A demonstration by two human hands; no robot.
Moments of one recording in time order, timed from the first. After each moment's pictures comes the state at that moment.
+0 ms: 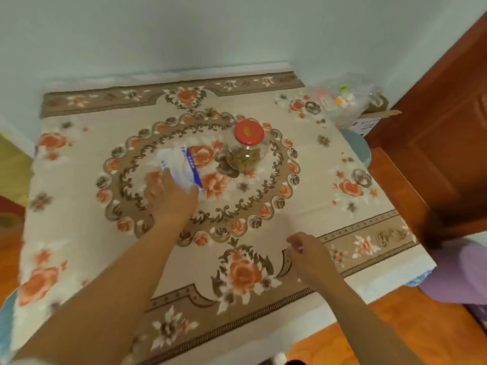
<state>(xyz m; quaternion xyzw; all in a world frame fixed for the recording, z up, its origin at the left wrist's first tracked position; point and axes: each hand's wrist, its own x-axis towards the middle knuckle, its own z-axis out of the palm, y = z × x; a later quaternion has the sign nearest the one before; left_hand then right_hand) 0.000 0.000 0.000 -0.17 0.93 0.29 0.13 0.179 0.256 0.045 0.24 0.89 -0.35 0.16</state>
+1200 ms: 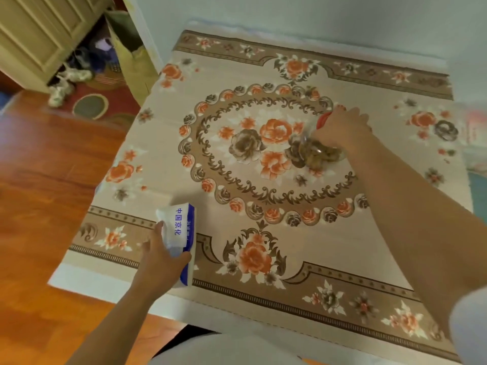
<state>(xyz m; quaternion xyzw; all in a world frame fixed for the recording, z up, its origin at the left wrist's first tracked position) 0.244 -0.025 -0.004 -0.45 0.79 0.39 0.14 -0.120 0.232 0.091 -0.02 0.98 -0.03 0.18</state>
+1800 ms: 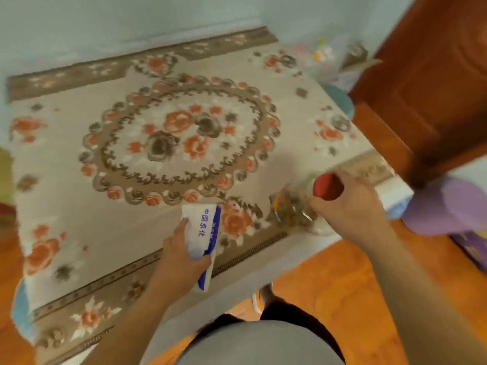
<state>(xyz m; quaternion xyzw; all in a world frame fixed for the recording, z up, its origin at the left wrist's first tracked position) 0.216 -0.040 -0.013 -0.05 0.86 0.41 0.30 0.261 0.285 0.118 0.31 0.92 -0.26 0.02</state>
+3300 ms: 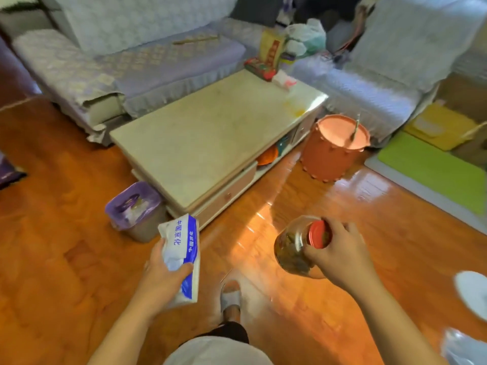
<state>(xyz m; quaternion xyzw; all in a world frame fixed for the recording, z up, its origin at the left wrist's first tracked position) 1.282 0.111 0.026 0.61 0.57 0.09 0.54 1.550 -0.093 0.106 0.93 0.26 -0.16 -0.19</state>
